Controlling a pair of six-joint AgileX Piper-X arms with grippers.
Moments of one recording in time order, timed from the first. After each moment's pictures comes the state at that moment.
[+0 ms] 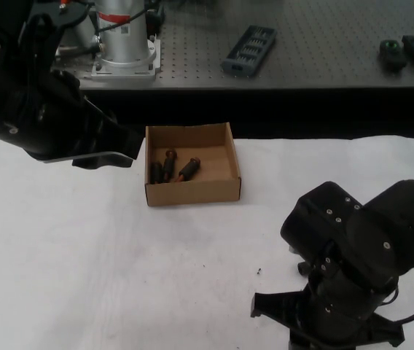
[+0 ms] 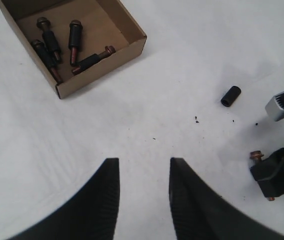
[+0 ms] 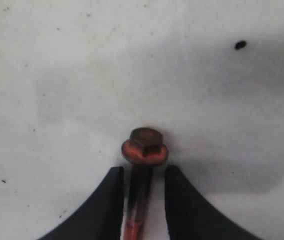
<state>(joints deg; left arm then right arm) -21.5 75.9 -68.2 46.5 16.9 1.2 44.2 95.1 -48.0 41.1 -2.2 47.8</state>
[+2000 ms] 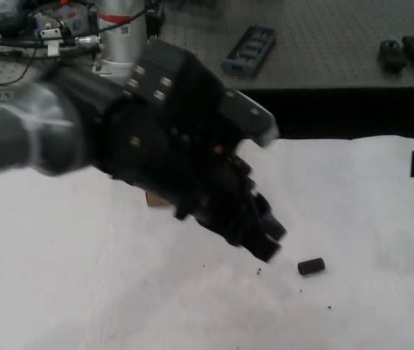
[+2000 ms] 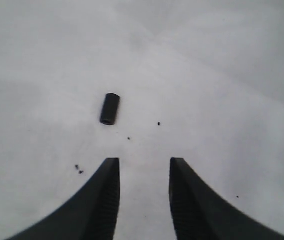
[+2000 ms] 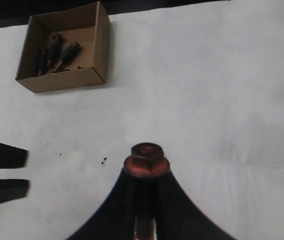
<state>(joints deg) -39.0 93.7 -69.0 30.0 27.0 14.2 28.5 51.8 -48.7 44.9 2.9 22.8</state>
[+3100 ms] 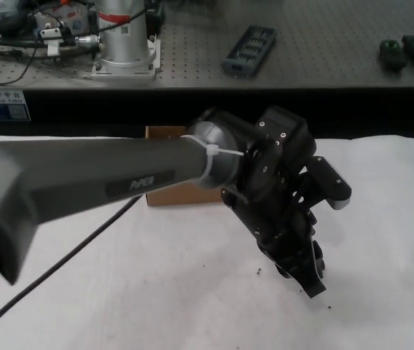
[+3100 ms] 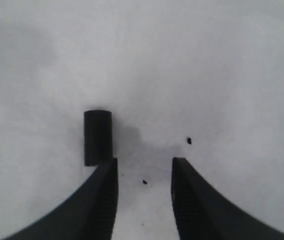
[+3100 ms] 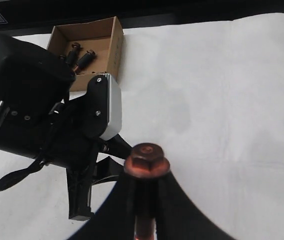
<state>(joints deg) -44.6 119.7 -90.3 38.6 22.9 25.0 28.5 43.0 -48.7 50.0 2.4 20.5</state>
